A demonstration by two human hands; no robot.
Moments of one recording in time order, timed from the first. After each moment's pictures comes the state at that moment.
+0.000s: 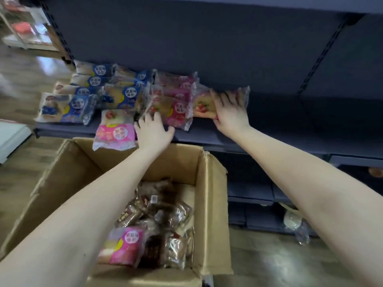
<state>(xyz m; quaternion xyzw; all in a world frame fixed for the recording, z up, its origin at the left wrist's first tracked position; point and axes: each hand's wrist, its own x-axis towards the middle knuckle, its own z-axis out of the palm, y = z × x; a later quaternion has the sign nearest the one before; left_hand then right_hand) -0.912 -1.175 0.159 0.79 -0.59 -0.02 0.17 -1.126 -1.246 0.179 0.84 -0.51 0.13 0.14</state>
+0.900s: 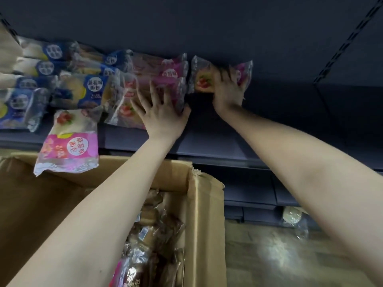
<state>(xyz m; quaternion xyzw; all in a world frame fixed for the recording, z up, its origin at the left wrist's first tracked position) -0.969 -1.282 0.126 0.80 -0.58 0.02 0.16 -1.116 -1.378 0.129 0.75 -0.64 0.16 0.06</state>
